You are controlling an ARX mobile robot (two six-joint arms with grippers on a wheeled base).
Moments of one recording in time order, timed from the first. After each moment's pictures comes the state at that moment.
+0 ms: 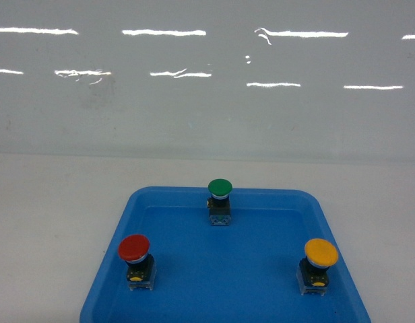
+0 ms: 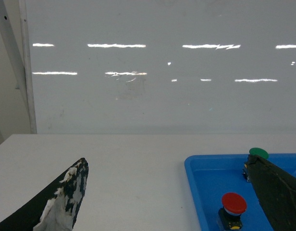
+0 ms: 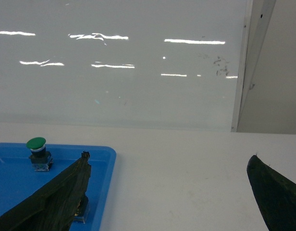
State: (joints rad) left arm 0.00 0.01 0.01 0.00 0.00 -0.01; right arm 0.00 0.00 0.01 0.00 0.00 0.00
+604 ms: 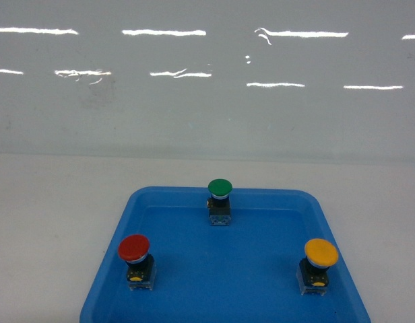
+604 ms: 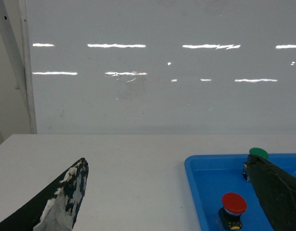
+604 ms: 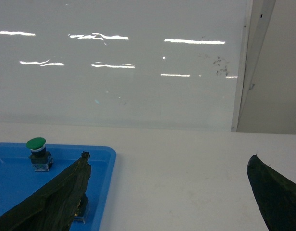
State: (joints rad) left arm 0.00 0.01 0.01 0.00 0.00 -0.01; right arm 0.00 0.00 0.01 0.00 0.00 0.00
